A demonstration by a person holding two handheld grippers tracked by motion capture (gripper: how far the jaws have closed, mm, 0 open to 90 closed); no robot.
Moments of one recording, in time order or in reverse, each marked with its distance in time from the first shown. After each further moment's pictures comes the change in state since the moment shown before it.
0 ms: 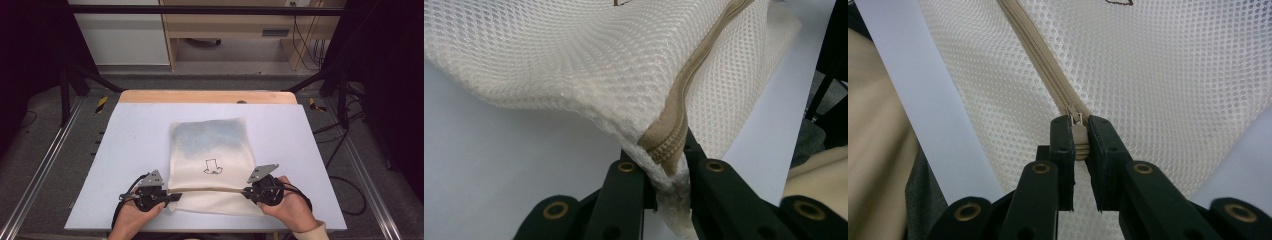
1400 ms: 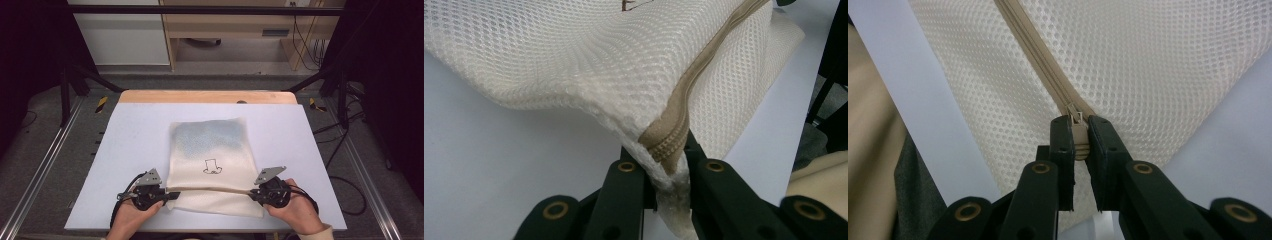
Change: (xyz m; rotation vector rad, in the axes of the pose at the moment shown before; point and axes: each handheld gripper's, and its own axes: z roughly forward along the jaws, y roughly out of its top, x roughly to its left) left arm 0.003 0.001 -0.005 -0.012 0.013 -0.003; right arm -0.007 -0.017 -0.003 0.016 -0.013 0.040
